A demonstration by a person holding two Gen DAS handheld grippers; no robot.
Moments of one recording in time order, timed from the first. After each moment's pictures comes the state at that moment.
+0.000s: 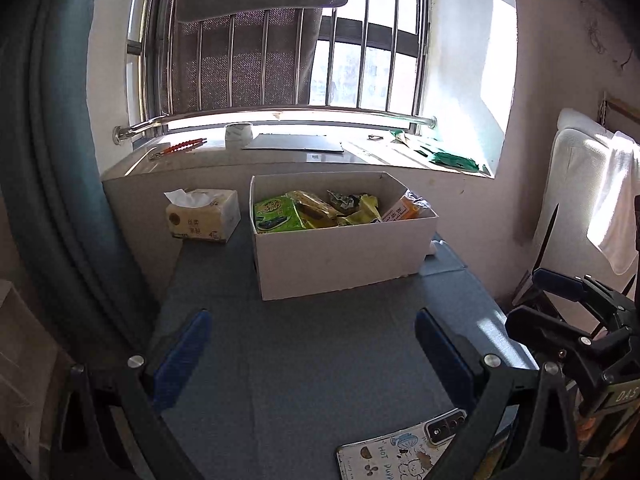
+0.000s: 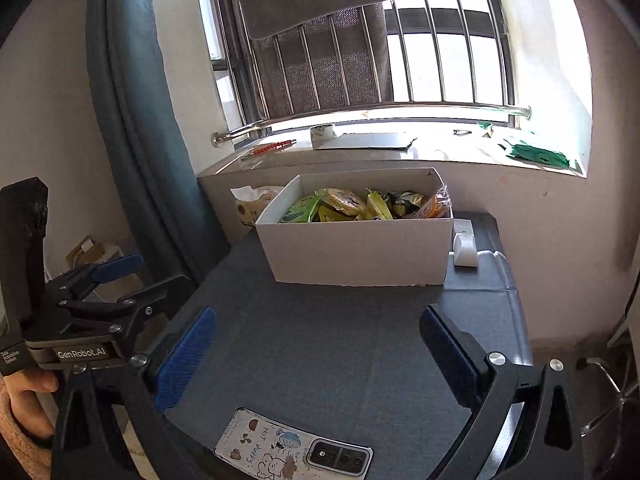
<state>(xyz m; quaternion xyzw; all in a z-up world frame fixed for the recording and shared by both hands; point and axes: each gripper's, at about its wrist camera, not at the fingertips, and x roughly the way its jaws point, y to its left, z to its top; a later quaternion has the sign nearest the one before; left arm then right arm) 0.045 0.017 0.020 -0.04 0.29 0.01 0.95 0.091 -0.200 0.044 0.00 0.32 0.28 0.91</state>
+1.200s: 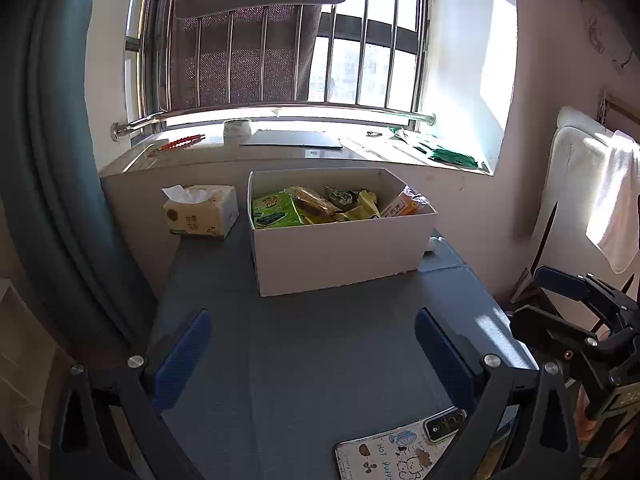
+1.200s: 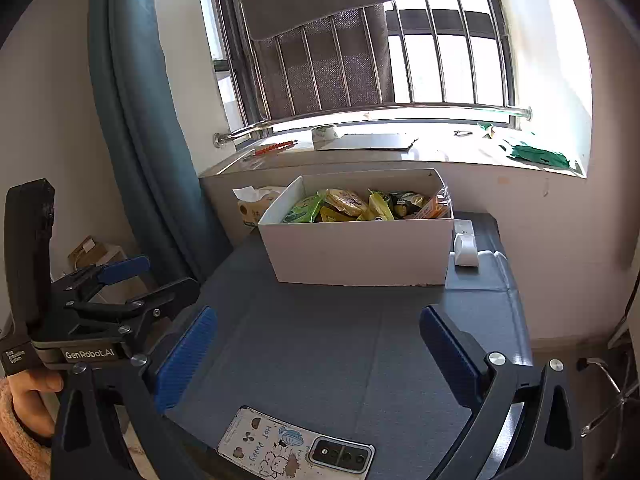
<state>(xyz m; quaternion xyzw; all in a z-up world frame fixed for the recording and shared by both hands) 0.046 0.018 0.018 -0.05 0.30 0.00 0.95 0.087 -0.199 0.044 0.00 0.32 0.28 0.91</state>
